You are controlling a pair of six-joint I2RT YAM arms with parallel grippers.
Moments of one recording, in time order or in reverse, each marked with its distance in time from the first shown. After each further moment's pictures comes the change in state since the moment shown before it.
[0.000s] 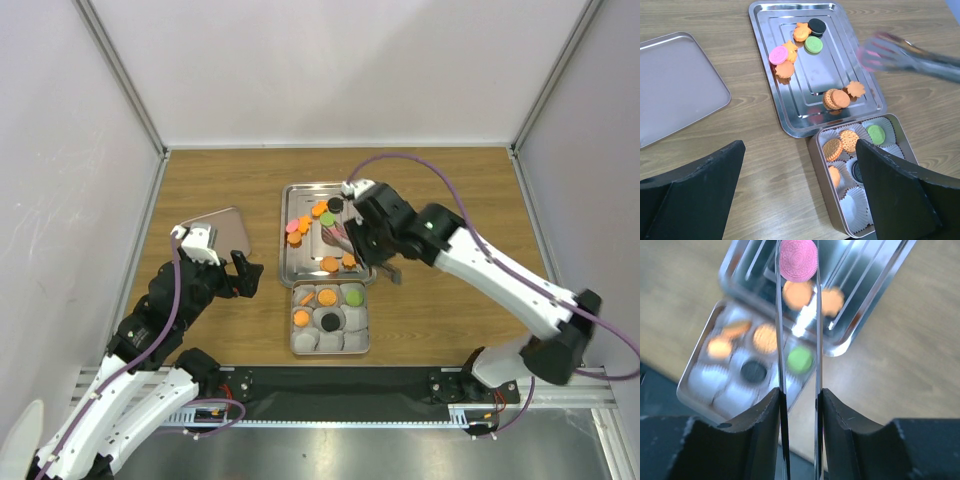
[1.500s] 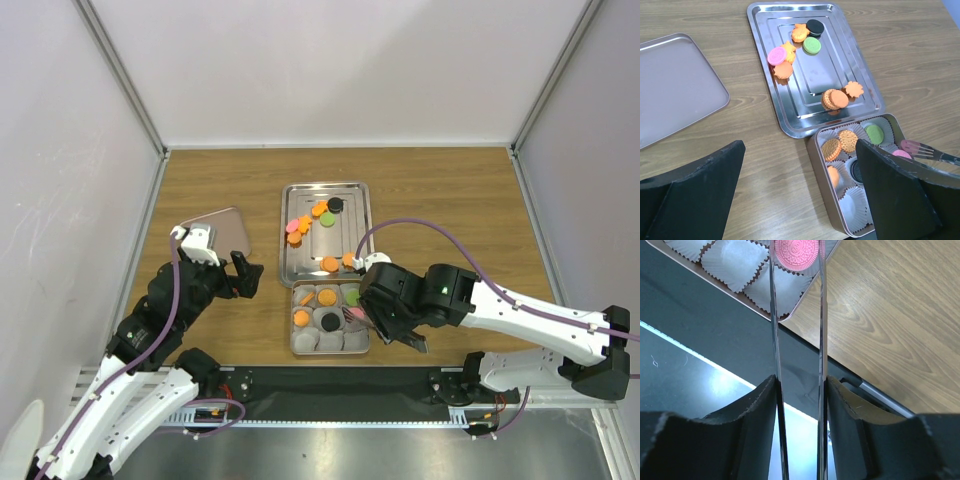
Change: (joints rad) left arm -0.005 -0.007 0.000 0.000 0.001 0.000; right arm 0.365 -0.302 -0.332 -0.238 0.027 0.310
